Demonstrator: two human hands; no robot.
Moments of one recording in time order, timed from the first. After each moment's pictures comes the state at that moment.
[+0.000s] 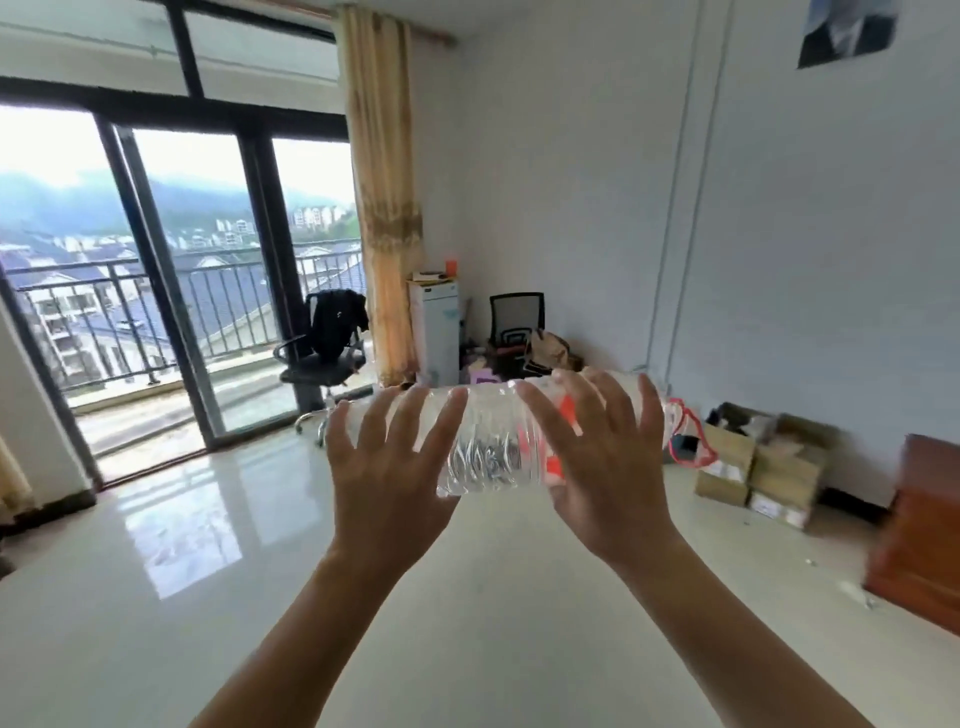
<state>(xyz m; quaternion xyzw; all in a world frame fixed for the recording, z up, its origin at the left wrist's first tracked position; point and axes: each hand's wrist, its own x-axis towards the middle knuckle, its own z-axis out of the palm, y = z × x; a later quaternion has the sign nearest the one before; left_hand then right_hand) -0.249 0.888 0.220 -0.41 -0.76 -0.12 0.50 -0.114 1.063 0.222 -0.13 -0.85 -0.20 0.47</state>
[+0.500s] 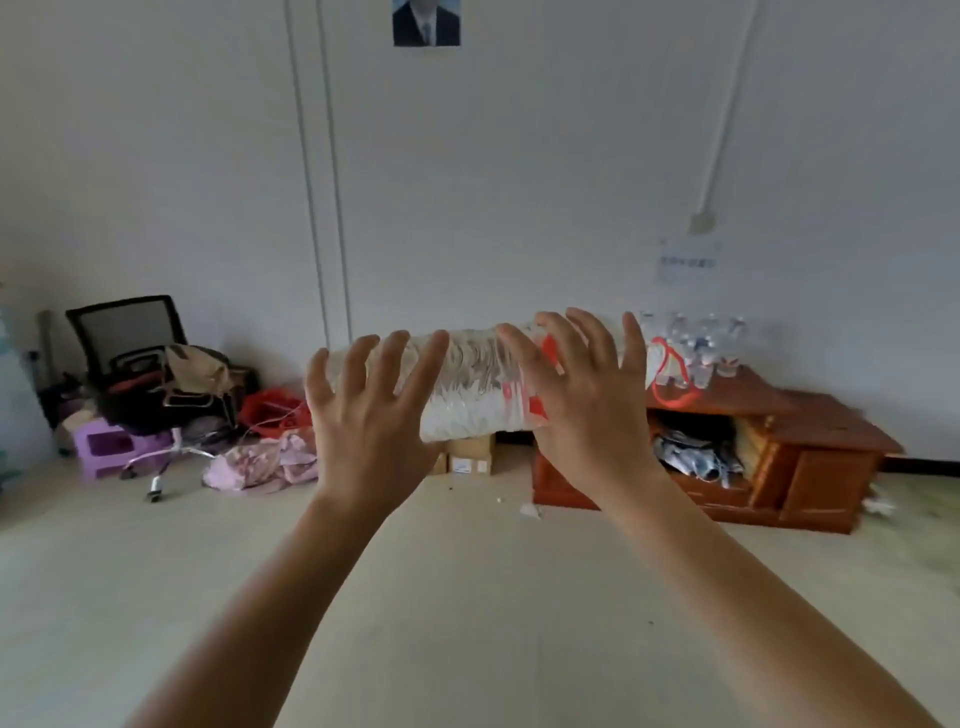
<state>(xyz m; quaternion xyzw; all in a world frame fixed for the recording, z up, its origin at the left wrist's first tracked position) -0.165 1.390 0.226 -0.63 -0.59 -0.31 0.40 0.049 1.434 0.246 -0.42 -0.76 -0.37 0.33</state>
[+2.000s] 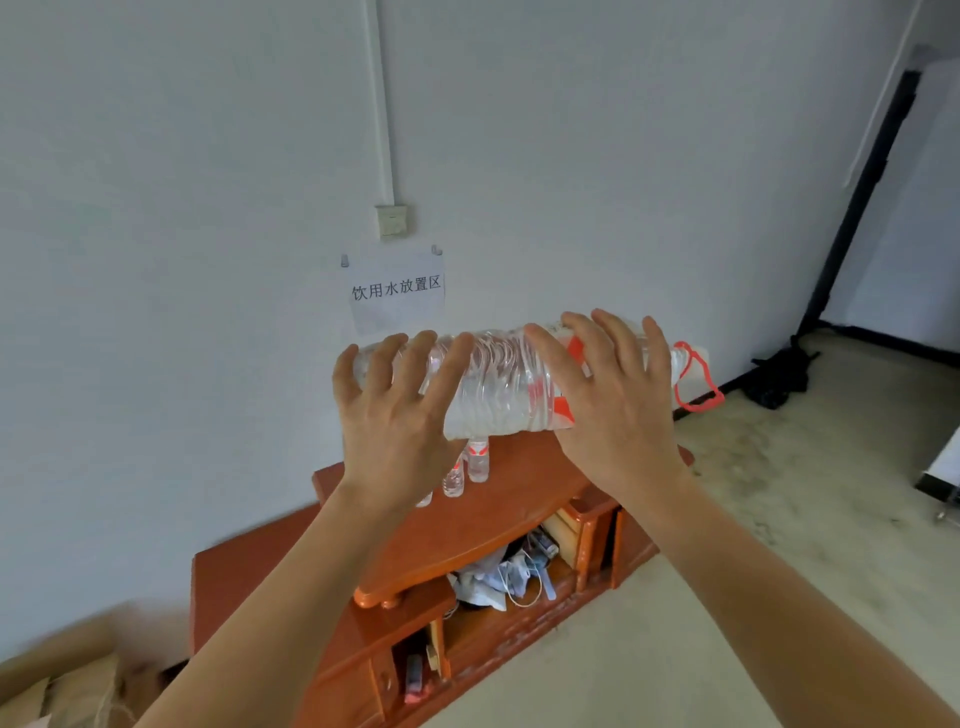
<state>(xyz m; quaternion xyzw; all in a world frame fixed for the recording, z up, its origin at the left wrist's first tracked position) 0.414 2.447 0.213 -0.77 -0.31 -0.46 0.31 0.611 2.339 0.229 -0.66 -0.56 -0.46 0.18</state>
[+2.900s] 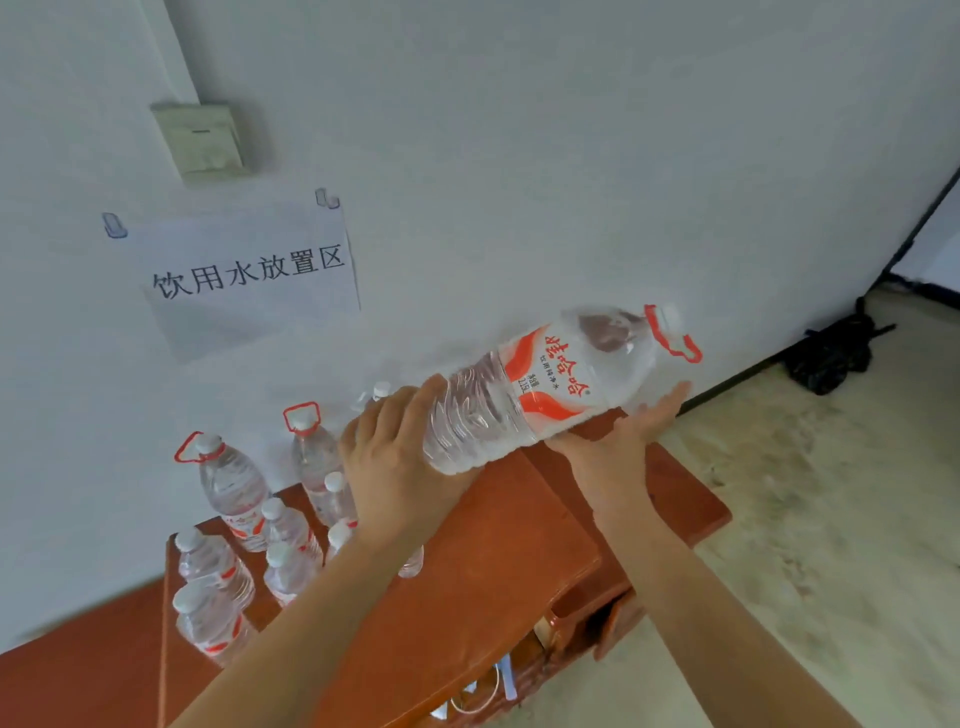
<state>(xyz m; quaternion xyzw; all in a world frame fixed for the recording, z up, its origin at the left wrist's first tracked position) 0.779 2.808 0.076 -0.77 -0.41 -0.48 0.01 0.978 2.733 0.081 -0.61 -0.32 0.26 0.67</state>
